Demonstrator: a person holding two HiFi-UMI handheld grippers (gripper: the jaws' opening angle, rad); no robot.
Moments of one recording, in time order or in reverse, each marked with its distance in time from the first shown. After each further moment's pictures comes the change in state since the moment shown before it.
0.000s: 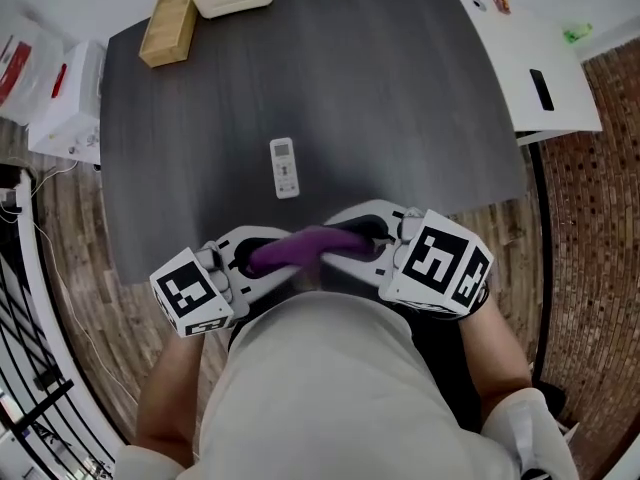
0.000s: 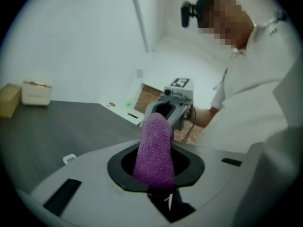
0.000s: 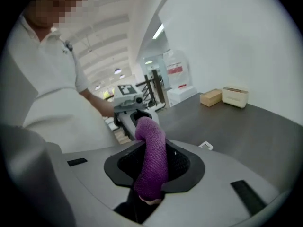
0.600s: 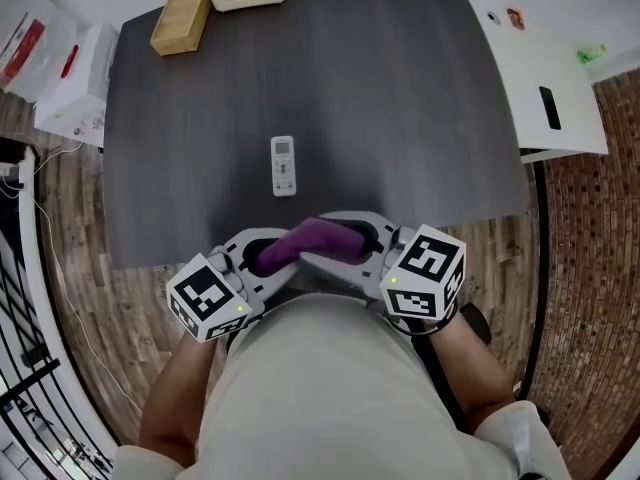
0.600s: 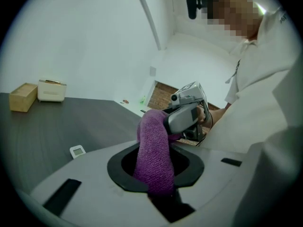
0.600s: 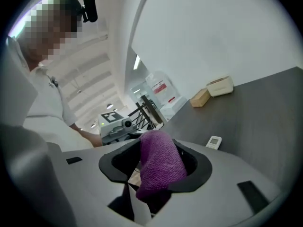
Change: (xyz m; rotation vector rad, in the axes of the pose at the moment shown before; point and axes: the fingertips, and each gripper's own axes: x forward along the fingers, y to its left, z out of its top) left arm 0.024 0.010 -0.020 -0.057 0.023 0.194; right arm 0.007 -0.014 -0.009 0.329 -0.313 0.001
